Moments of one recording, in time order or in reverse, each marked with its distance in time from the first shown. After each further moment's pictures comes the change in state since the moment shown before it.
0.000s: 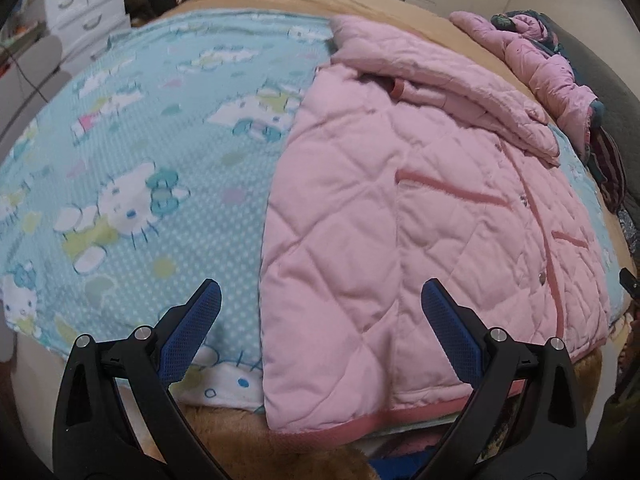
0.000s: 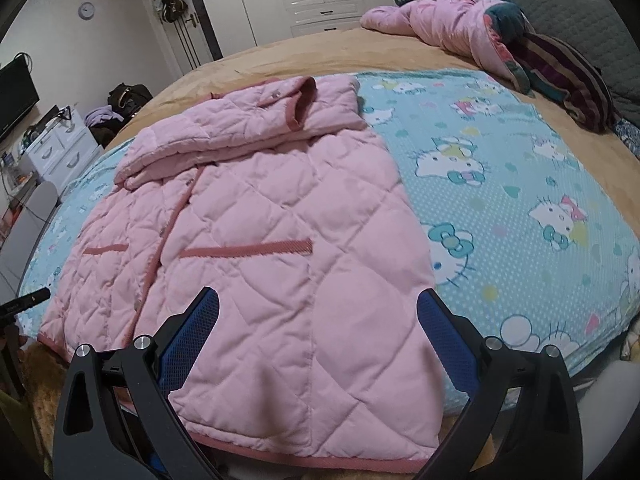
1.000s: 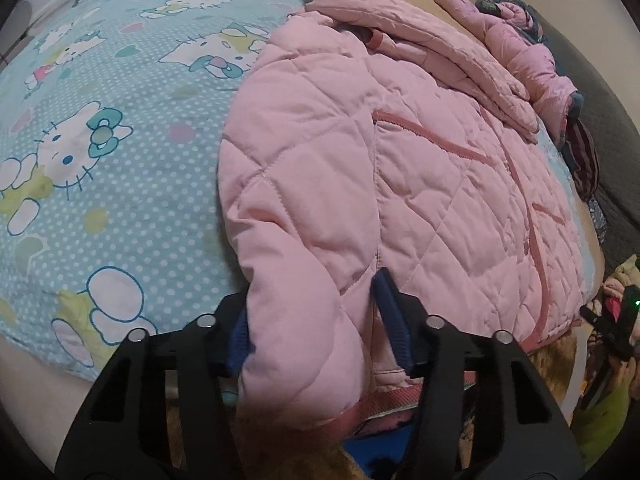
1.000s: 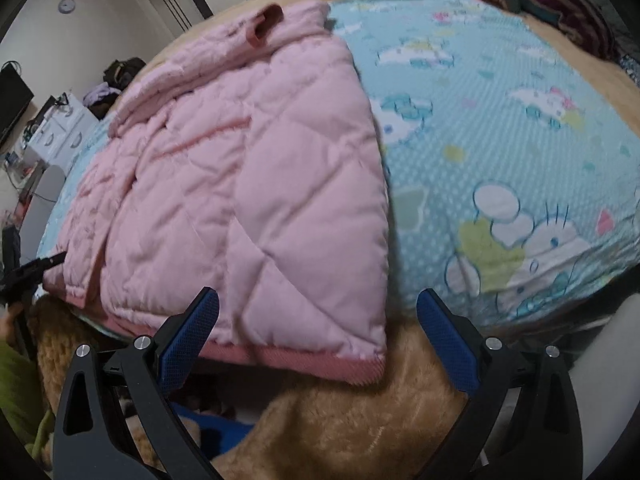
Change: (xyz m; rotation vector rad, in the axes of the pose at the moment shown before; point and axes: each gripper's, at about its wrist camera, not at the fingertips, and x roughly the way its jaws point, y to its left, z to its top) left arm 0.023 0.002 -0.017 -0.022 0.106 -0.150; right arm 0.005 -0.059 -0.068 0.065 0.210 0.082
